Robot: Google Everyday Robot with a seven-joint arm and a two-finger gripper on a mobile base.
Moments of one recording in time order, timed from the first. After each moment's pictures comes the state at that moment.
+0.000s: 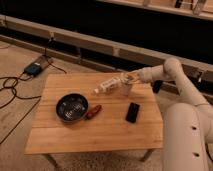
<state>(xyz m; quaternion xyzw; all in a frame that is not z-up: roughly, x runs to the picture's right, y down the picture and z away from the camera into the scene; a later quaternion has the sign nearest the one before) 0.158 -0.046 0.890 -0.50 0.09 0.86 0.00</state>
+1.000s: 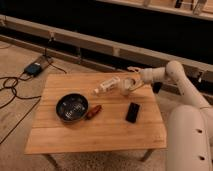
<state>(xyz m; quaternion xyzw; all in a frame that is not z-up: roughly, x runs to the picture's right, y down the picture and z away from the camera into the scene) 0.165 -0.051 0.893 -0.50 0.06 0.86 -0.04</state>
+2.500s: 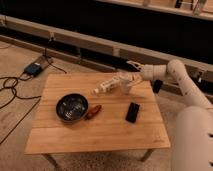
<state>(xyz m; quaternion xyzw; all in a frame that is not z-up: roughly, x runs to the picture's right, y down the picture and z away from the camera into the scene) 0.150 -0.080 0.860 -0.53 0.00 0.85 -0.02</state>
